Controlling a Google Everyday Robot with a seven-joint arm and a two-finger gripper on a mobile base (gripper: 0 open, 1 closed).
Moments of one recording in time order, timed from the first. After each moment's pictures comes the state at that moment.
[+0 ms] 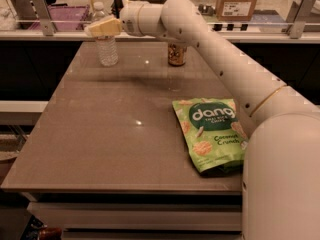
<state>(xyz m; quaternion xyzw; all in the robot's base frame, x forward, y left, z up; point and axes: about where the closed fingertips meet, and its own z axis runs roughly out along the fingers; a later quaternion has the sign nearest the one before) 0.798 0.151 0.971 -0.40 0.63 0.29 0.60</state>
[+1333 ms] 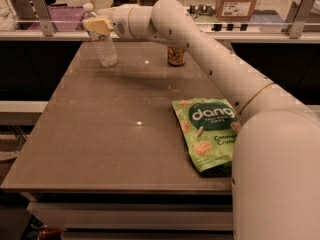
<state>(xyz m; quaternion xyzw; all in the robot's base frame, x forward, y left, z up) 0.794 0.183 0.964 -0.41 0.63 0.31 0.59</state>
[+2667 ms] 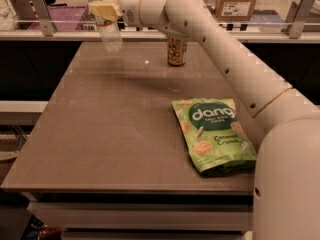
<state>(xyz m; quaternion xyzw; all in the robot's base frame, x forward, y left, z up) 0.783 0.152 1.016 -0.40 0.59 0.30 0.64</state>
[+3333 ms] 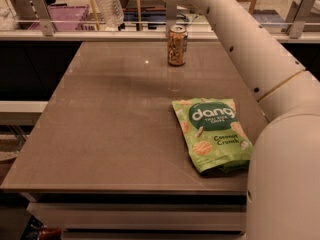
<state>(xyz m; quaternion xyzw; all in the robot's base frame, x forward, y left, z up) 0.775 0.143 1.093 -0.42 0.57 0.25 0.66</state>
